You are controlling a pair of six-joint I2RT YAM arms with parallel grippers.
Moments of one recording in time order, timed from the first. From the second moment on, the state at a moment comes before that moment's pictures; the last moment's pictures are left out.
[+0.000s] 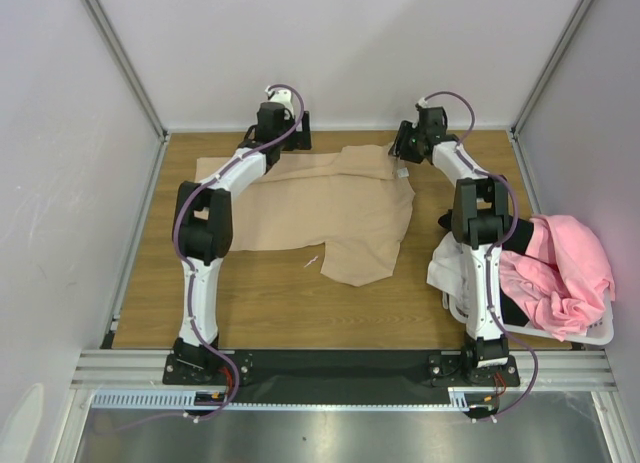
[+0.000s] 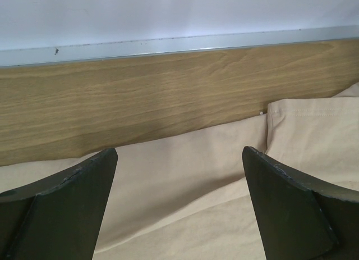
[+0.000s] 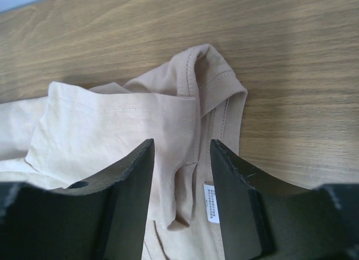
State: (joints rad) left arm -0.30 2.24 1.84 -0.06 -0.06 -0.18; right arm 0.13 2.46 2.07 -0.31 -0.21 0.39
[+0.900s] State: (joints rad) left arm -0.29 2.24 1.83 -0.06 -0.05 -0.19; right arm 0.14 2.50 2.14 -0.32 -0.20 0.37
